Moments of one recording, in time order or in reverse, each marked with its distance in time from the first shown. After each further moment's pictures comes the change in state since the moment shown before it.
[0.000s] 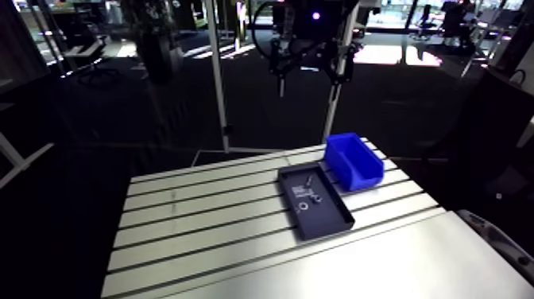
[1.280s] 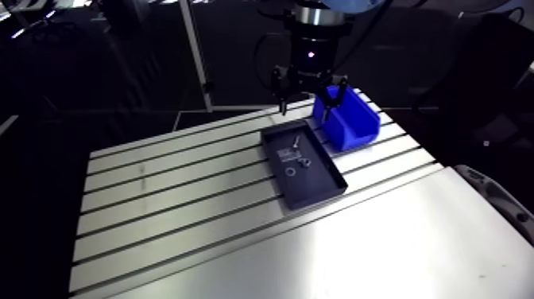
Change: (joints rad) arm -0.080 0.207 0.149 -0.262 -0.007 0.036
